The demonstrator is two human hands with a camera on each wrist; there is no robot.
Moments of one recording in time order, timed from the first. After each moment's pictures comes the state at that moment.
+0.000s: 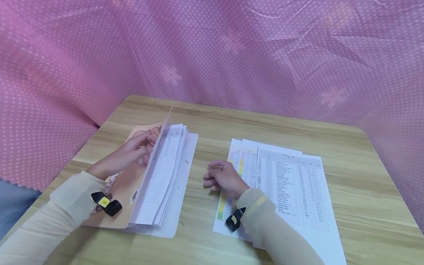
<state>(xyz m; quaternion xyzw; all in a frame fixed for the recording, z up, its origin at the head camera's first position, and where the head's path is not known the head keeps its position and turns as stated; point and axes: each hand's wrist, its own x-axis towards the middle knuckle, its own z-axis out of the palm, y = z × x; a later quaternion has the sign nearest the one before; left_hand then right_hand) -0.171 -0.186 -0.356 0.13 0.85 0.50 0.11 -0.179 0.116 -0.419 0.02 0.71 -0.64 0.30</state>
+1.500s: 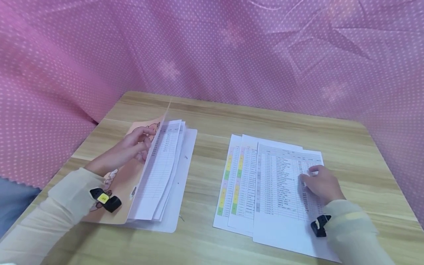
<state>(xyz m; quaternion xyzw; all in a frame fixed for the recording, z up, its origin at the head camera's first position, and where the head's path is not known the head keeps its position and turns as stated) -0.178 -0.187 -0.356 0.13 0.84 0.52 0.11 -0.166 0.350 -0.404 0.11 0.93 -0.29 0.19</state>
